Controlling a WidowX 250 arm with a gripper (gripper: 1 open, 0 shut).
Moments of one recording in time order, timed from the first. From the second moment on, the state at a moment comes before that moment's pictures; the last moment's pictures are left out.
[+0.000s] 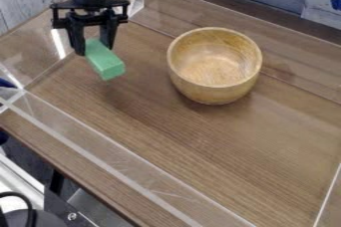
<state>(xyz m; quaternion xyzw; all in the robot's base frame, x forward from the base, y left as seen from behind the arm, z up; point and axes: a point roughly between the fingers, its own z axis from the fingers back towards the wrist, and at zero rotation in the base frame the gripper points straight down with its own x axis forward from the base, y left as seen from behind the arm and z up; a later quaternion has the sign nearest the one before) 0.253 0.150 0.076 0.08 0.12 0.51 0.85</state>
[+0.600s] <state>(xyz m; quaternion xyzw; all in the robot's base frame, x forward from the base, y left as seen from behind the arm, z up) 0.294 0.093 0.123 0.04 0.10 0.40 0.91</state>
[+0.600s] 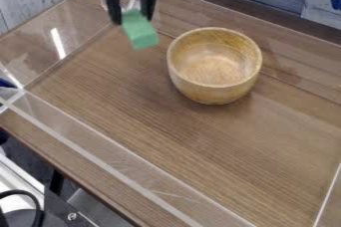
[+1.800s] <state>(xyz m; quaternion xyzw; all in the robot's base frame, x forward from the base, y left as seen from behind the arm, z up) 0.310 0.013 0.083 0.05 0.13 0.27 0.95</state>
